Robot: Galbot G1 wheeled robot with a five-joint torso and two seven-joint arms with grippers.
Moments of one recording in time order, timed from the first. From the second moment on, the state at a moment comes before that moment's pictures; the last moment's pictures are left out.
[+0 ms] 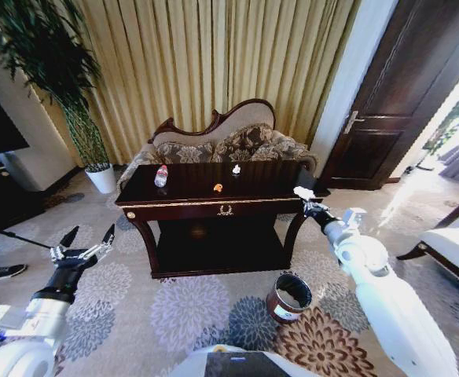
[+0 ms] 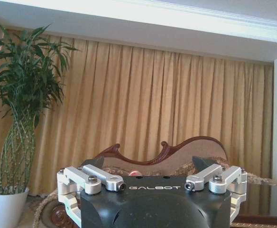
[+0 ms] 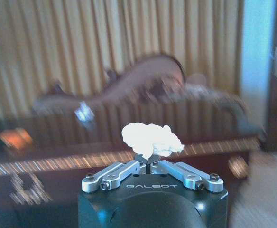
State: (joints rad) left arm 1.89 -1.26 -1.11 -2.43 -0.73 0.06 0.13; right arm -1.20 0.98 0.63 1.91 0.72 -0.45 0.12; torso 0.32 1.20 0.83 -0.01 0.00
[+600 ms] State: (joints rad) left arm 1.87 -1.26 -1.11 -2.42 -0.75 0.03 0.11; right arm -1.28 1.16 0.57 1.39 0.45 -0.37 0.12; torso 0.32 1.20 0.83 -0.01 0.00
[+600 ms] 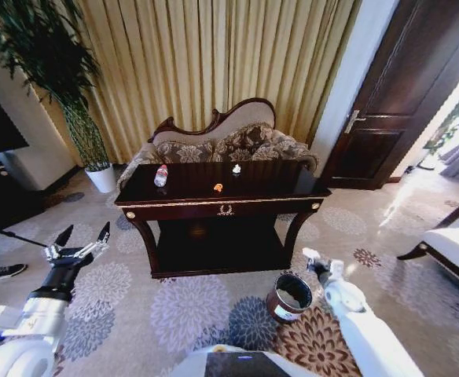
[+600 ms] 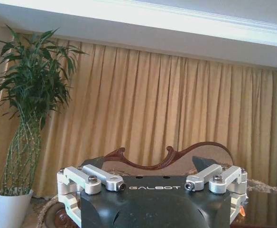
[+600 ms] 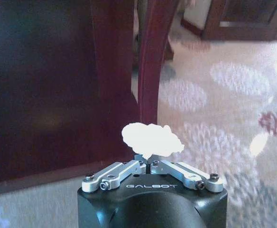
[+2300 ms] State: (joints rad) left arm 1.88 -1.25 -1.12 -2.44 -0.78 0.03 0.12; right arm -1.25 1.13 0.63 1.63 0.47 -0.24 0.12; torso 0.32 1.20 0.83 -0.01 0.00
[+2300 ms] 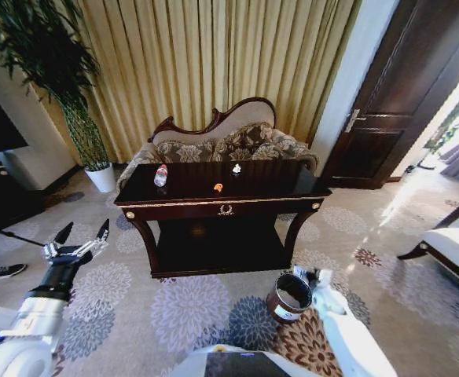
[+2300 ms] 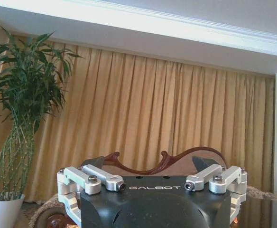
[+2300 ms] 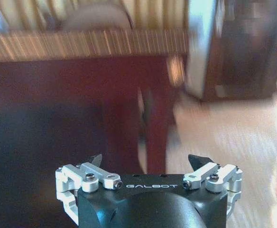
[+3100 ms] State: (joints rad) left arm 1.88 -1.26 -1.12 -2.44 -0.76 0.03 0.12; right arm -1.25 1.04 0.62 2.26 0.68 -0.47 0.12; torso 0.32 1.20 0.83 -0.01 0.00
